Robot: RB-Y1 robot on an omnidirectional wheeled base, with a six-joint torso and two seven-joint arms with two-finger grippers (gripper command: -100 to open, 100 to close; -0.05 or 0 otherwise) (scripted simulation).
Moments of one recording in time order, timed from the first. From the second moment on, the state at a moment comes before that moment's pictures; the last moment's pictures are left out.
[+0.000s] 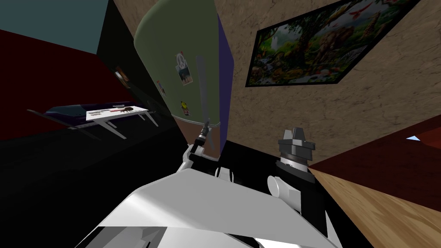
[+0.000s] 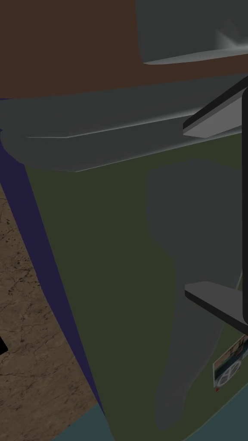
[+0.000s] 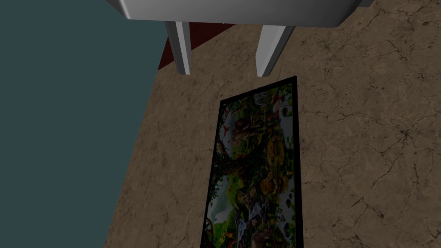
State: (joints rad) left arm 0.07 0.16 -0.01 -1.74 -0.04 -0.35 -0.08; right arm 0.46 0.02 -0.05 -2.36 -0.07 -0.38 0.15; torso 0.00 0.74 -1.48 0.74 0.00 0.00
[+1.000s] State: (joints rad) left arm -0.04 0.18 0.02 -1.75 -0.05 -0.09 -0.12; right arm 0.46 0.02 -0.05 -2.36 -0.07 -0.38 0.15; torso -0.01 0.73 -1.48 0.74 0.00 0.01
